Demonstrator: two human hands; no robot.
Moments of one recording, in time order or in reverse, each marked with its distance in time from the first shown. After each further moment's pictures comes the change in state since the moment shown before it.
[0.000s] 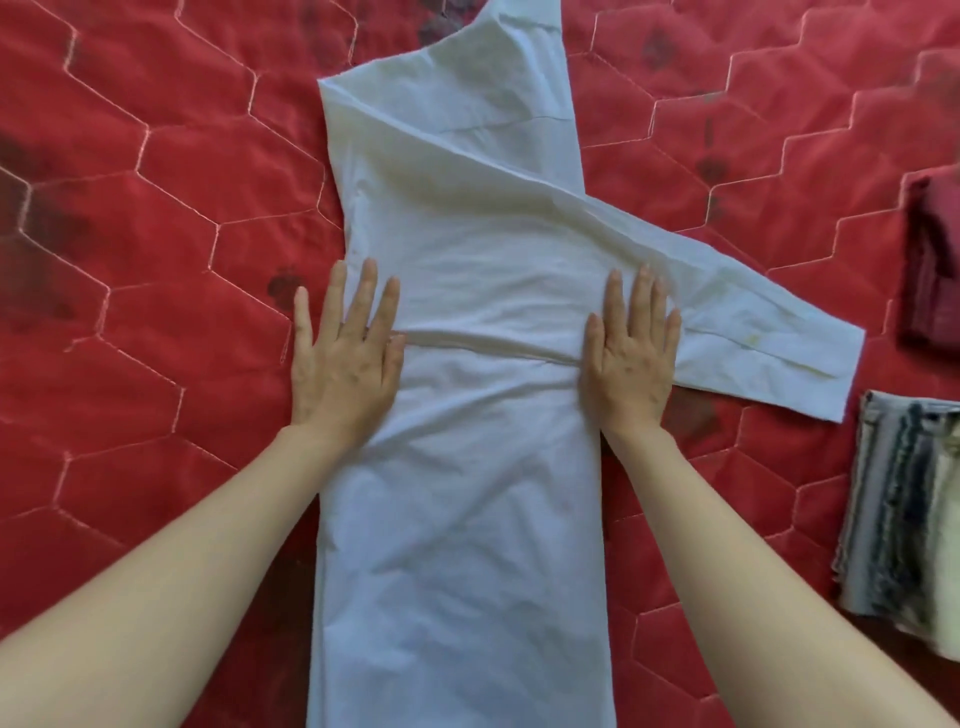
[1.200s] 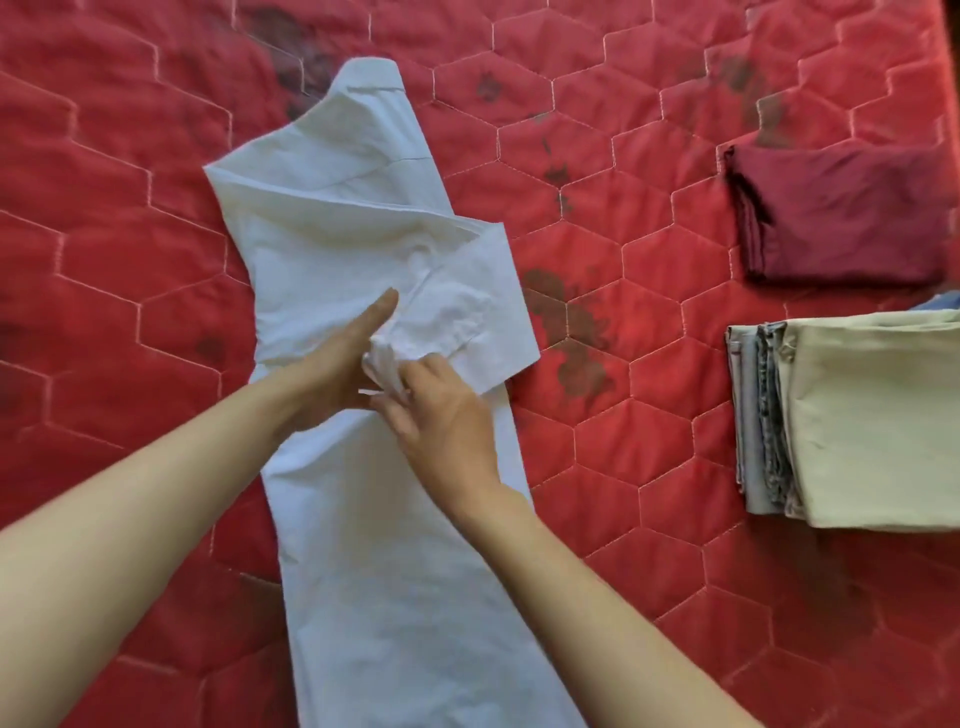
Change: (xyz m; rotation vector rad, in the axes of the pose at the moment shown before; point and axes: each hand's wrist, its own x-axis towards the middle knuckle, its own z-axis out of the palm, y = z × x) left_hand 0.043 0.063 -0.078 -1.379 -0.876 -0.379; right_hand -0.097 -0.093 -0.093 0.638 -0.012 -0.112
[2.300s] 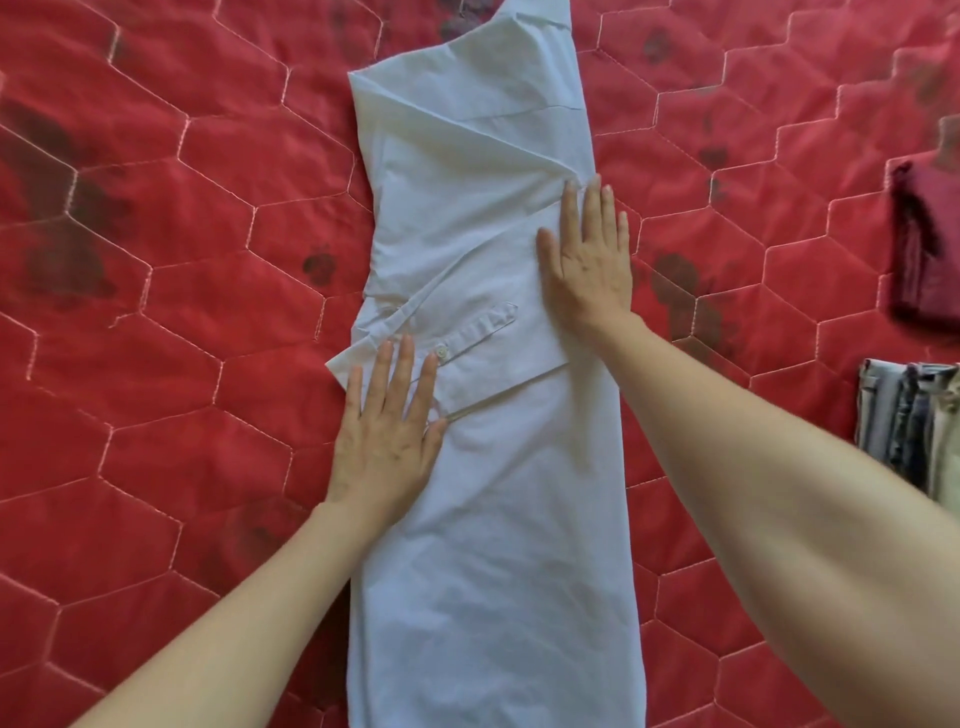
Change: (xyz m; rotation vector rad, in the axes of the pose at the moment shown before) left_hand -0.028 -0.167 -0.008 1.404 0.747 0.431; right_hand 0.145 0.093 0.045 -0.651 -0.064 -0.028
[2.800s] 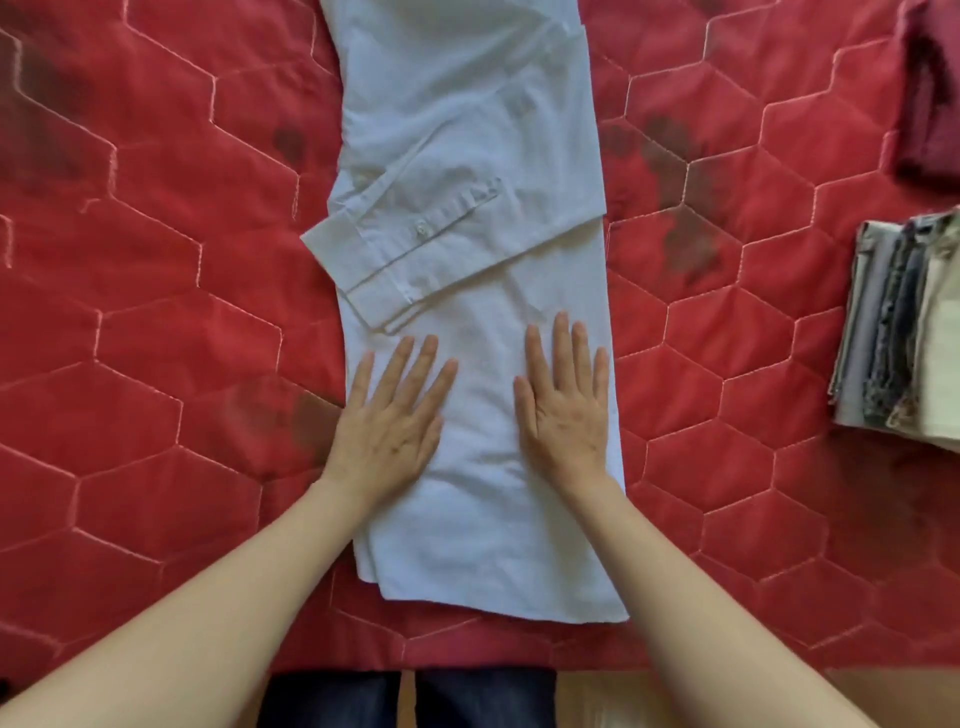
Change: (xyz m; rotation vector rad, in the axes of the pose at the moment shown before) left_hand -0.092 0.019 0.022 0.085 0.015 0.266; right_hand -0.273 -0.005 0.053 0.124 0.003 -0.010
